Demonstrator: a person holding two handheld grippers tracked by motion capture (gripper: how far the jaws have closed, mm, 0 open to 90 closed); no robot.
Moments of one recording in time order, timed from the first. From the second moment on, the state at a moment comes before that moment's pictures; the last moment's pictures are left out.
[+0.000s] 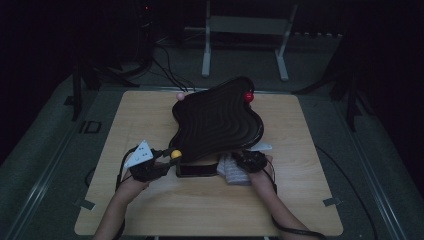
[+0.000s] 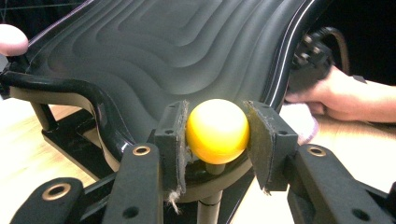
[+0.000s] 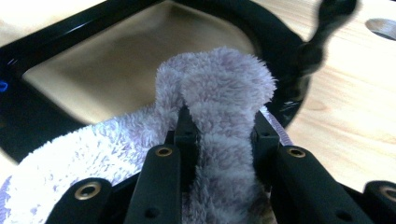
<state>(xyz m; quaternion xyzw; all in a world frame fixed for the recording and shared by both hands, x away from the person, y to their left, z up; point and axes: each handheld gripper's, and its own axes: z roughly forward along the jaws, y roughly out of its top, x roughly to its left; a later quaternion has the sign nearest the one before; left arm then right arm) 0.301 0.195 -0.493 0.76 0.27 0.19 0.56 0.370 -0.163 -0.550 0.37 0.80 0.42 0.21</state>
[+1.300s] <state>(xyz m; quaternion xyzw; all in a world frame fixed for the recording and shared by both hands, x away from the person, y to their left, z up) 0.302 0.195 -0.493 0.76 0.26 0.19 0.56 0.341 -0.114 -0.554 0.32 0.83 0.44 0.12</state>
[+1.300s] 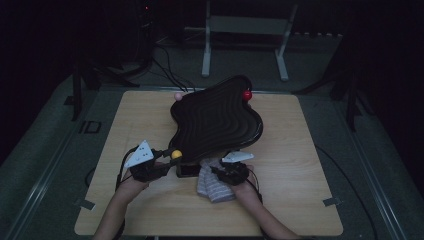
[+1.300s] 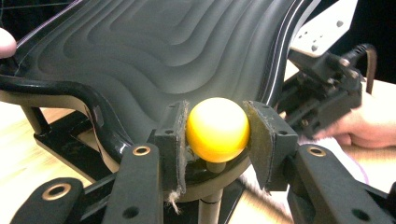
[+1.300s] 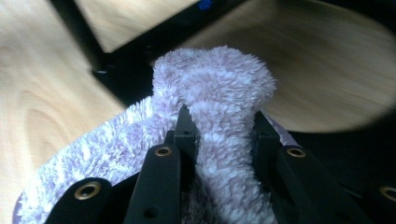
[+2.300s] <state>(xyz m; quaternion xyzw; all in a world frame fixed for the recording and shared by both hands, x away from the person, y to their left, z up) 0.302 0.194 -0.495 0.76 0.26 0.19 0.57 0.416 -0.171 -0.552 0.42 0.77 0.43 0.23</state>
